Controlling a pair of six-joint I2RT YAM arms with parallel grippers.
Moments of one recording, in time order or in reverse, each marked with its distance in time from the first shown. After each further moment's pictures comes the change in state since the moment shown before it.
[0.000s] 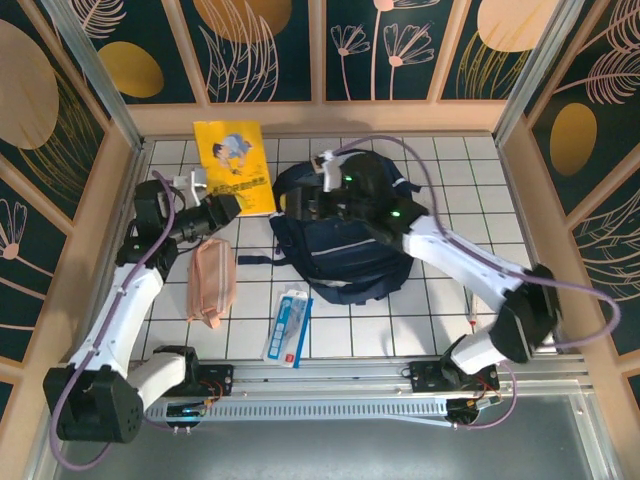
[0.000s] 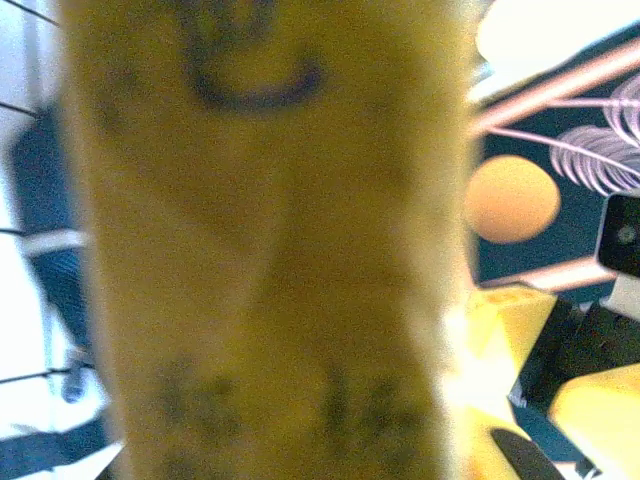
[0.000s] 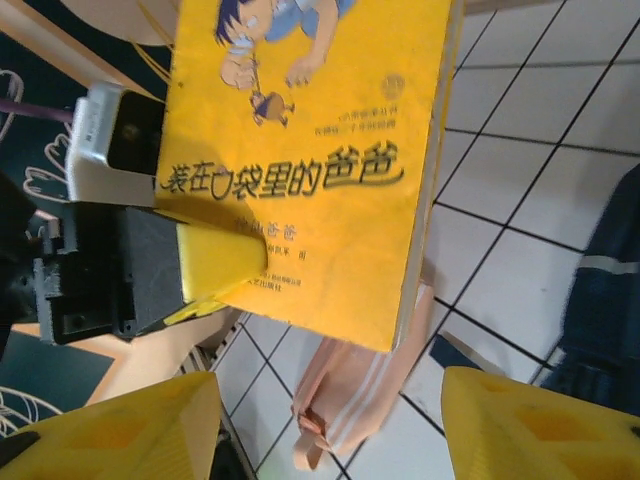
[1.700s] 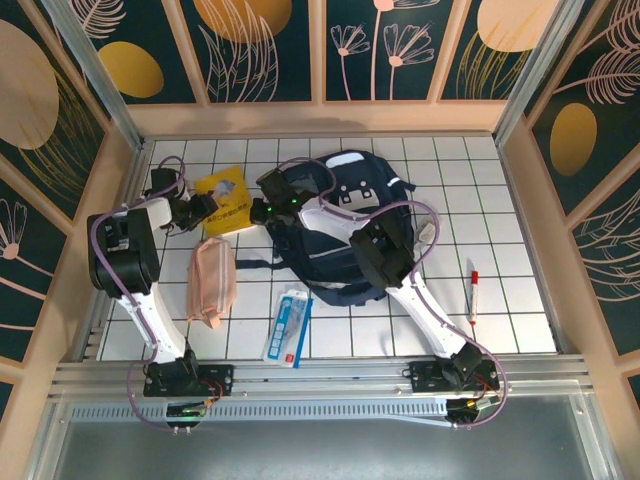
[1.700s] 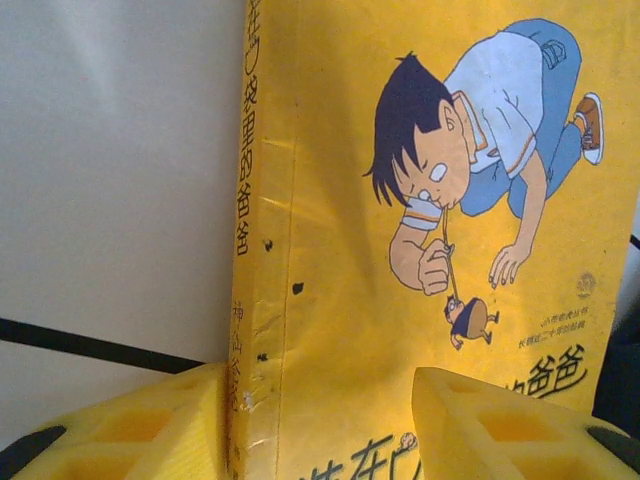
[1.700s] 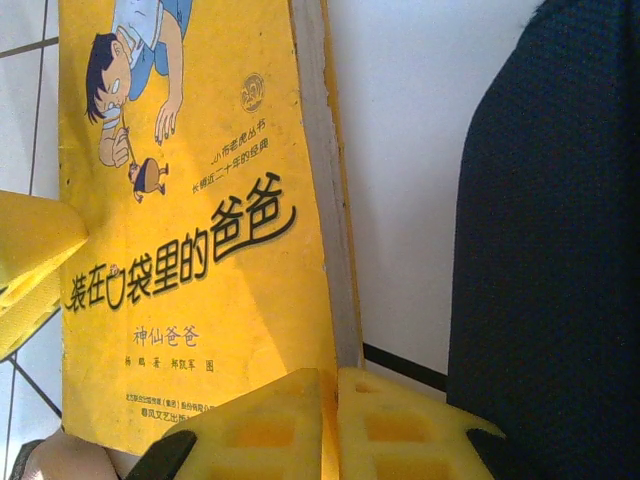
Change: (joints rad) left arm 0.269 0.912 0.319 -0.048 -0.377 0.283; right arm 0.084 1.154 0.882 -0.170 0.230 0.193
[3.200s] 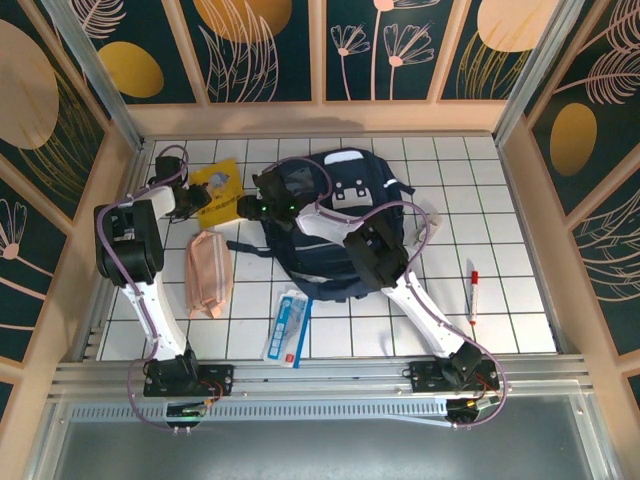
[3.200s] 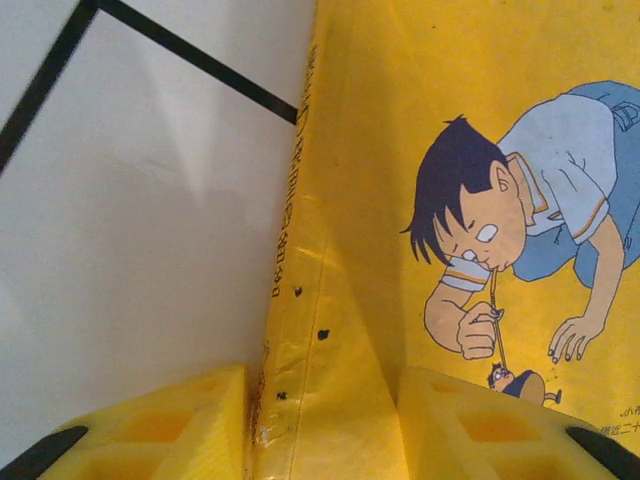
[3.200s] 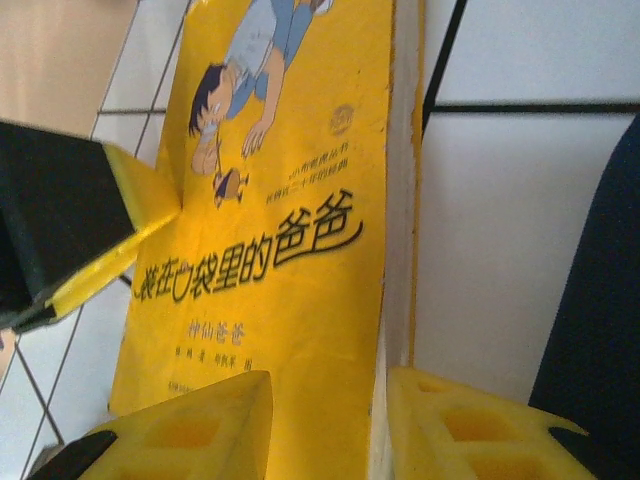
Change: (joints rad) left arm -0.019 0.106 0.166 -0.043 -0.232 0.011; right arm 0.014 0.051 -0.008 0.253 0.017 -0.071
